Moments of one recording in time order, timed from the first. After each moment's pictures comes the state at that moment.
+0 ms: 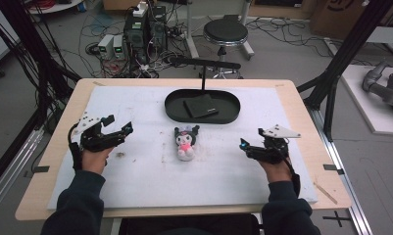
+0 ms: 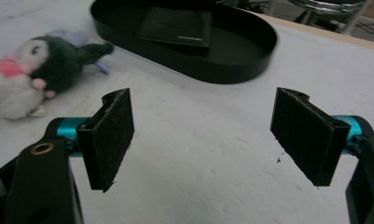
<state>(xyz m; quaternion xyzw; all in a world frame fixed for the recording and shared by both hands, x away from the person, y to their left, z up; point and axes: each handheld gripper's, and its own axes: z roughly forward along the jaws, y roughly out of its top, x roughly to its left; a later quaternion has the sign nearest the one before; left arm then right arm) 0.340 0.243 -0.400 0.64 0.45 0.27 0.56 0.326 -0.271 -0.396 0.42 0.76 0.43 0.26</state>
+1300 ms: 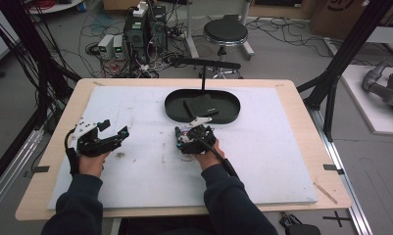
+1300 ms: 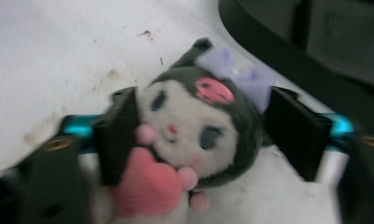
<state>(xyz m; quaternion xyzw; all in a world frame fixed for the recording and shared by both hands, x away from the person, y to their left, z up) 0.333 0.253 -0.411 0.64 0.46 0.28 0.54 0.376 -0.085 -0.417 0.35 0.85 0.34 0.19</state>
